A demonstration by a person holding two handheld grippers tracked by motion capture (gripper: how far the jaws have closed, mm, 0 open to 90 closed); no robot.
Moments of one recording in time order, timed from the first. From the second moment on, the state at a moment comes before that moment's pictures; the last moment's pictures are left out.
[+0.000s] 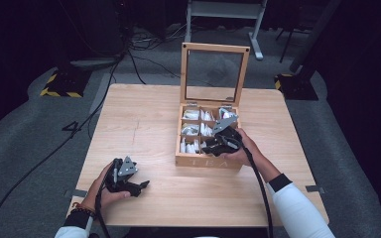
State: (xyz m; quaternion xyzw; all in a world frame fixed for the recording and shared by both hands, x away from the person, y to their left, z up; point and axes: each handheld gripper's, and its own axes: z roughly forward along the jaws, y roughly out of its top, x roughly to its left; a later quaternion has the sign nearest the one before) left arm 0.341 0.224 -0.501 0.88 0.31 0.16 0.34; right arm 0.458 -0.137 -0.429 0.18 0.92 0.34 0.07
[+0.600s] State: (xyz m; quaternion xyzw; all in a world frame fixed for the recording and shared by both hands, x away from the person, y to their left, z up) left arm 0.344 0.225 -0.504 0.87 0.32 0.13 0.35; right arm 0.459 -0.126 -0.438 0.16 0.94 0.29 0.07
